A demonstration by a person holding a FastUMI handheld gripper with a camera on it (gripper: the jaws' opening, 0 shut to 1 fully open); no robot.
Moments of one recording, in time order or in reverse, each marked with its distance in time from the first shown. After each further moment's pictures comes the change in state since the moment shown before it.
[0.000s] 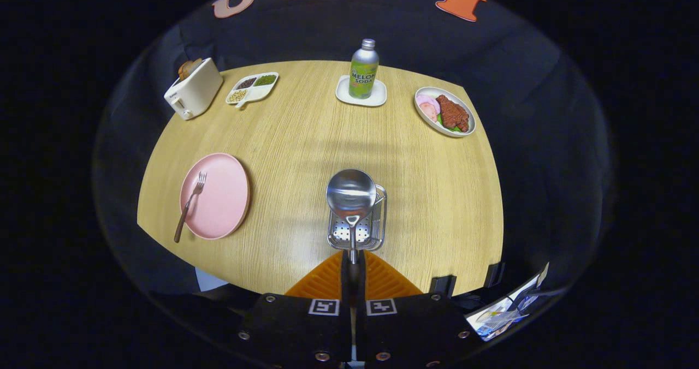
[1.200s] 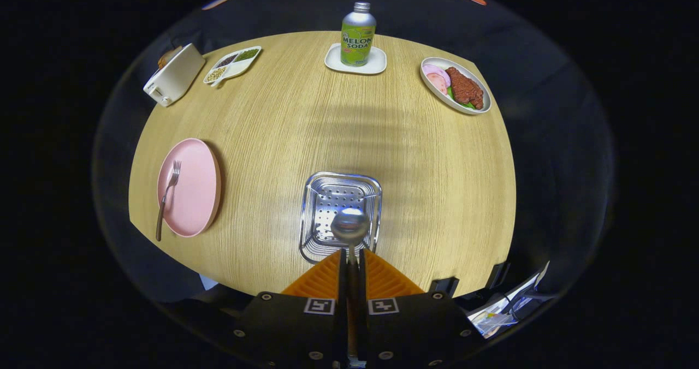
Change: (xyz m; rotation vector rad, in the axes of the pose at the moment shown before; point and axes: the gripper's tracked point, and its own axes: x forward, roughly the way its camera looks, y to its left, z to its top) arm 0.055 -0.012 0.002 0.027 0.120 0.016
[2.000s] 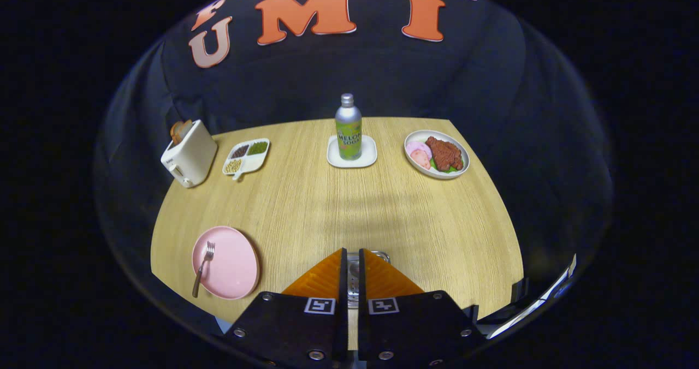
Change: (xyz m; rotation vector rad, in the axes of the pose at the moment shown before) arm -0.078 0.015 0.087 0.180 -0.570 0.027
